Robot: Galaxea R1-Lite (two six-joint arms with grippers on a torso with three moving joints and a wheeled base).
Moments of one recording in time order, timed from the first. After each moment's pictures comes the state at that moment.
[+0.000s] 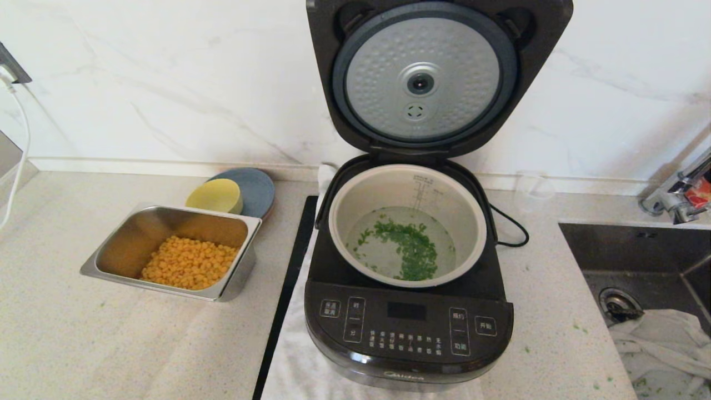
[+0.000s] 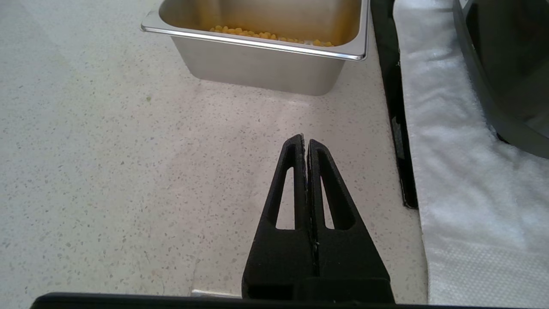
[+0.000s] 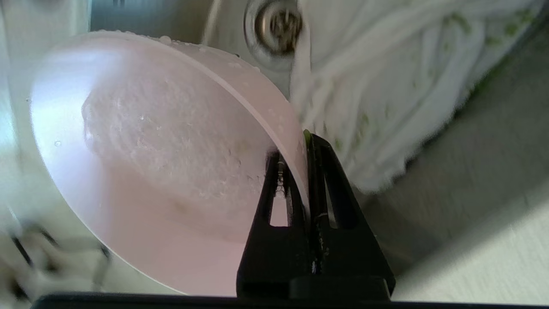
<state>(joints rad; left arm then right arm) -0.02 0.00 0.00 -0.01 0.00 0.02 -1.08 2.06 -1.55 0.52 0.56 0.35</state>
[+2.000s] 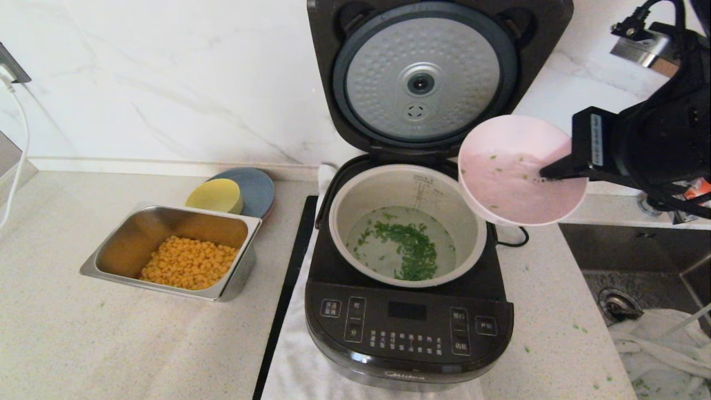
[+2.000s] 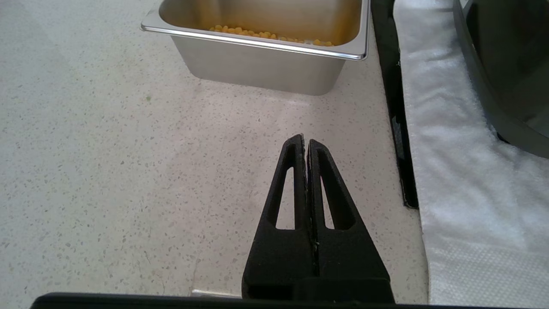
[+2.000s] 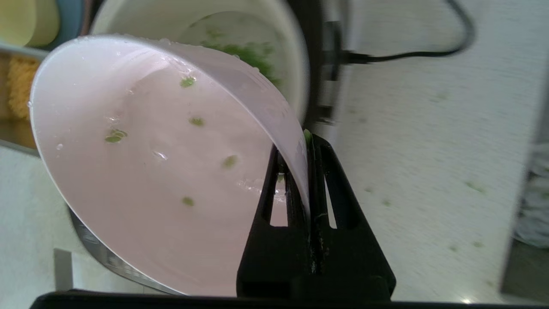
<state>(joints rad) -0.02 0.00 0.00 -0.01 0.00 0.02 0.58 1.58 -1.82 0.84 -0.26 0.54</state>
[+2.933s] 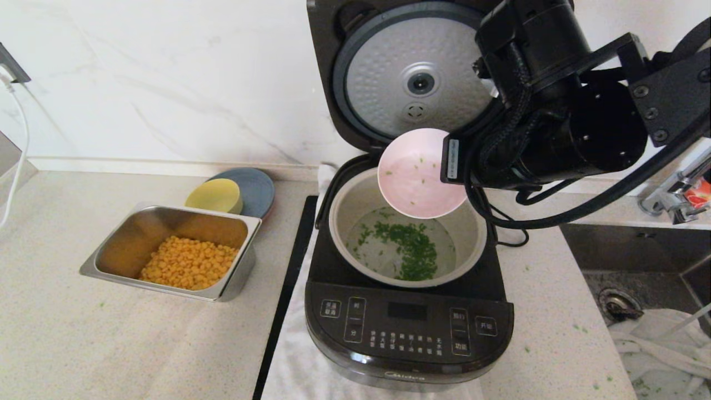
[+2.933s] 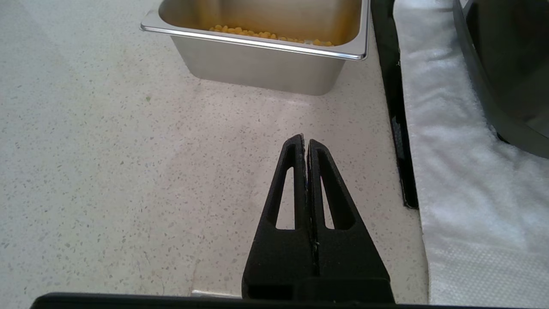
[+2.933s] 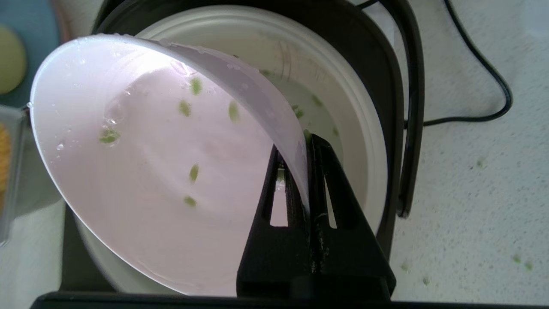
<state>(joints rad) -0.02 0.00 0.00 -0.01 0.00 0.02 0.72 1.86 -1.93 0.65 -0.53 0.54</state>
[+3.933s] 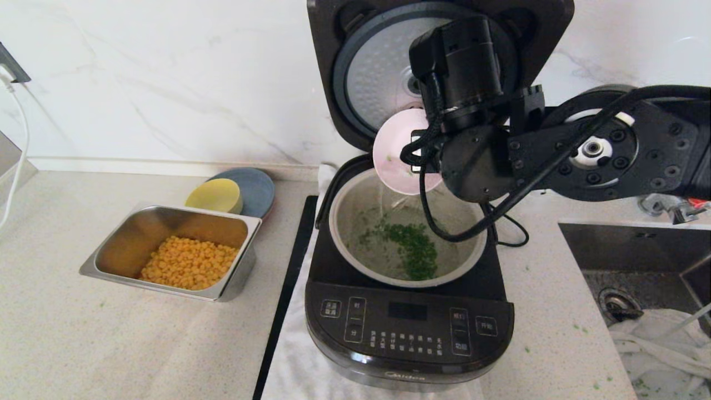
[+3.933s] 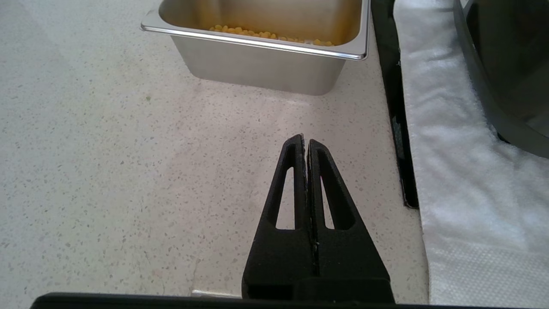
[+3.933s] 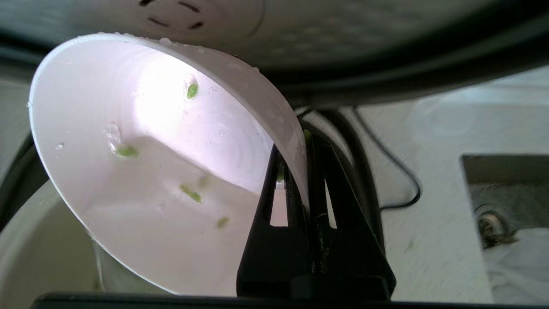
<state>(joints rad) -0.02 0.00 0.00 -0.01 0.00 0.02 0.79 1.98 -1.89 0.23 -0.97 0.25</state>
